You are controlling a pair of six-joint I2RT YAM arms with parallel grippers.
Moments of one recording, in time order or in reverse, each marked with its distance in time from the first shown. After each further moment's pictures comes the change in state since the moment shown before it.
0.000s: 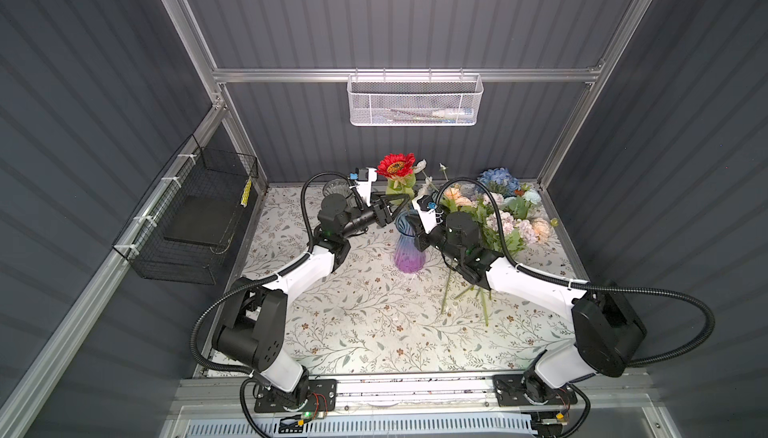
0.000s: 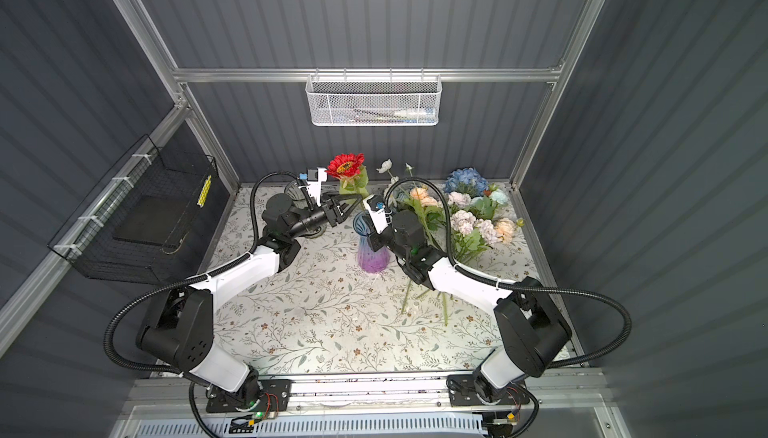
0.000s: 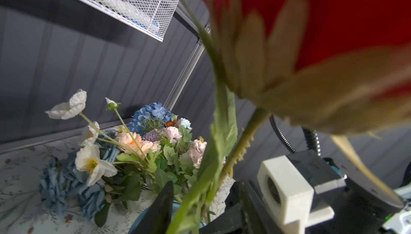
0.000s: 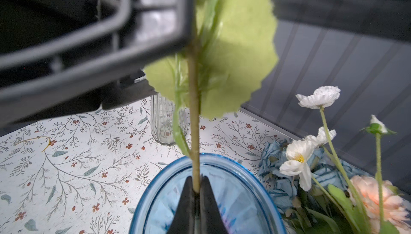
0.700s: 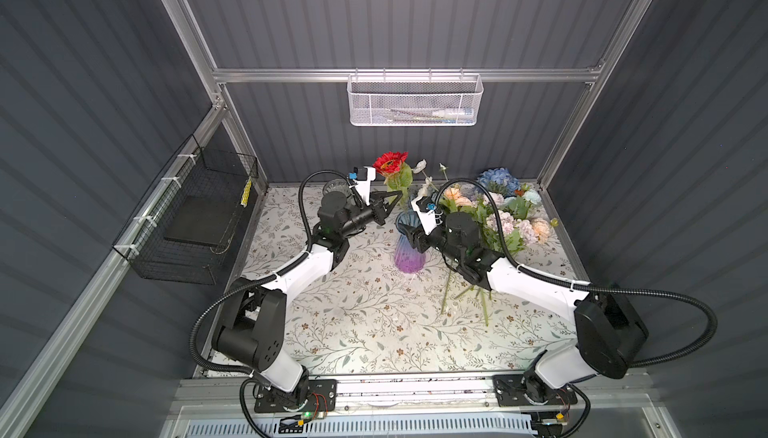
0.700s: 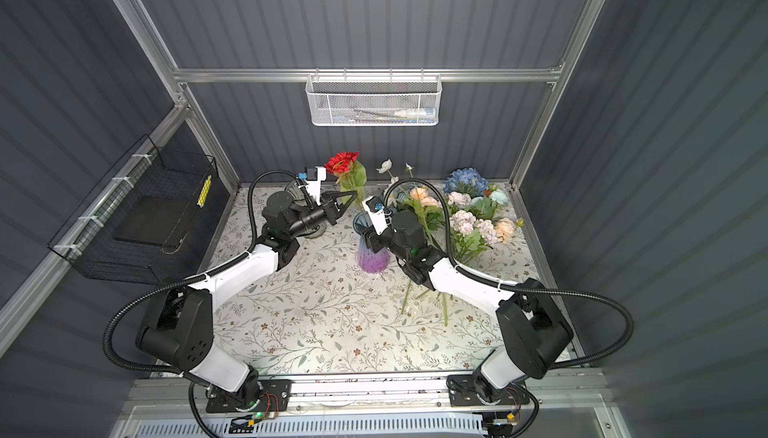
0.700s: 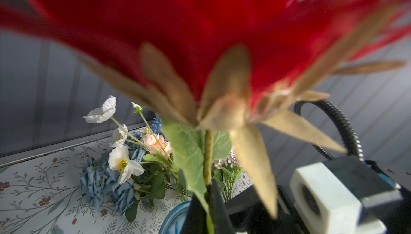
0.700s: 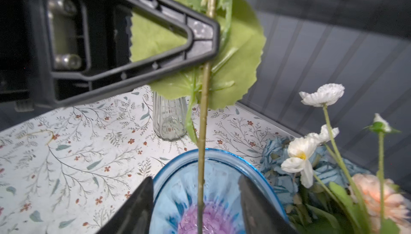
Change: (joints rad) left arm -0.003 -0.002 0.003 -0.075 -0.085 0.122; right arm 0.004 -0.027 -0.002 -0.042 0.002 -0.004
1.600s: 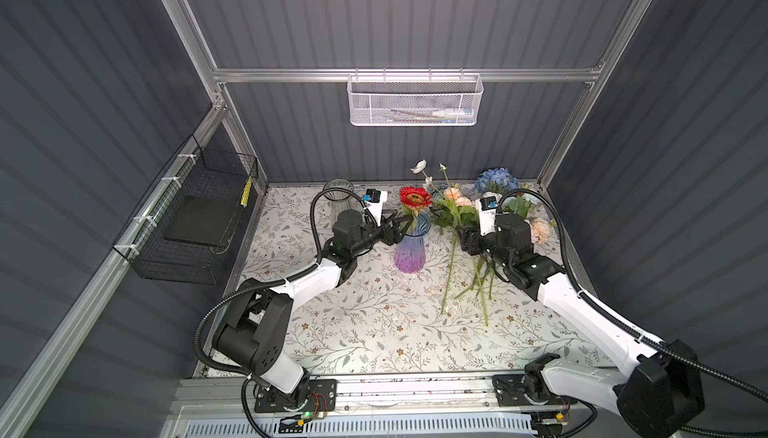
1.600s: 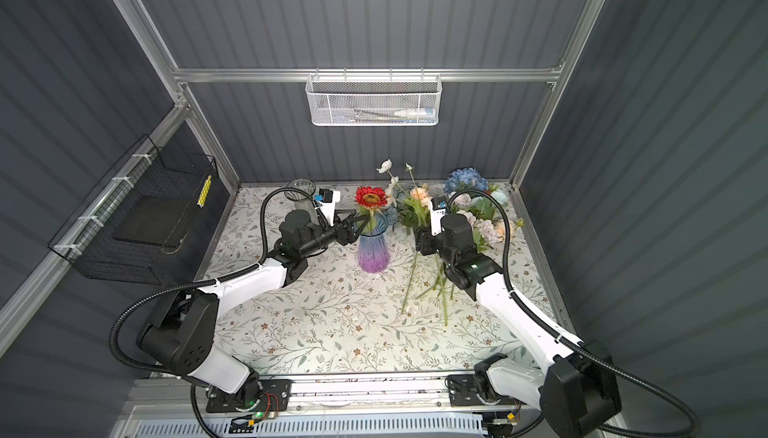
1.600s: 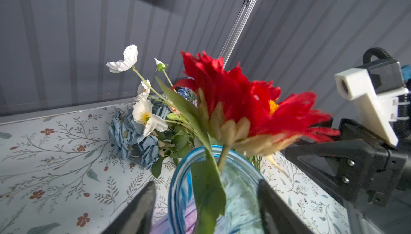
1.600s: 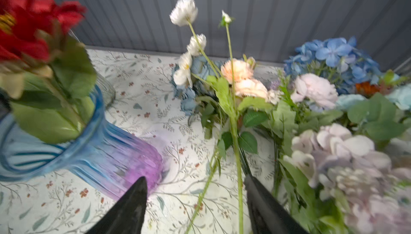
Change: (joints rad) left arm -0.095 -0.021 -0.143 -0.063 -0.197 0.138; right arm -0.293 -0.343 -0.126 -0.501 0.087 0.224
